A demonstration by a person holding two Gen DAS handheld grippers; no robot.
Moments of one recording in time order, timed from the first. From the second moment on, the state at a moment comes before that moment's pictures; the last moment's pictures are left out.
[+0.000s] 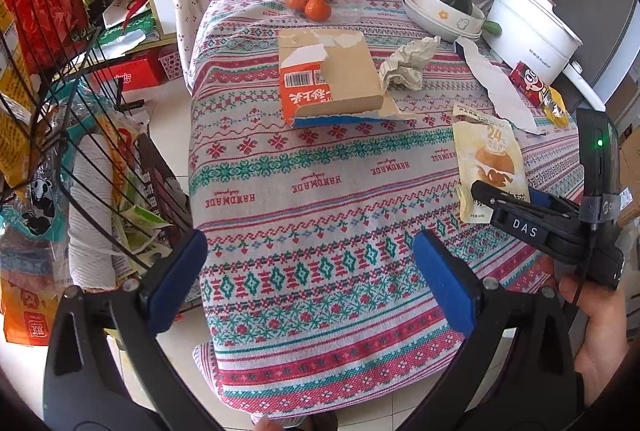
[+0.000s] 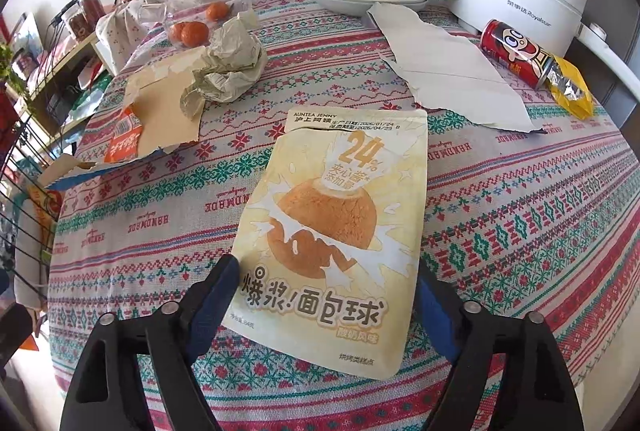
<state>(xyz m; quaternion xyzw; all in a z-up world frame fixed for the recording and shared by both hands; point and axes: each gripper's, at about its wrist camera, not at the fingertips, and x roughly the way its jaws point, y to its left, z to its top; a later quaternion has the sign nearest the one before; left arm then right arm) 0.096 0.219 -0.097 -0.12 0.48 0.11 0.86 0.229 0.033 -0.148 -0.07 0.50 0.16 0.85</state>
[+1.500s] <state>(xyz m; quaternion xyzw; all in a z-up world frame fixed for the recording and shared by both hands) 0.130 0.173 -0.075 0.02 0.47 0.00 0.88 0.197 -0.129 -0.046 0.04 0.48 0.25 0.84</state>
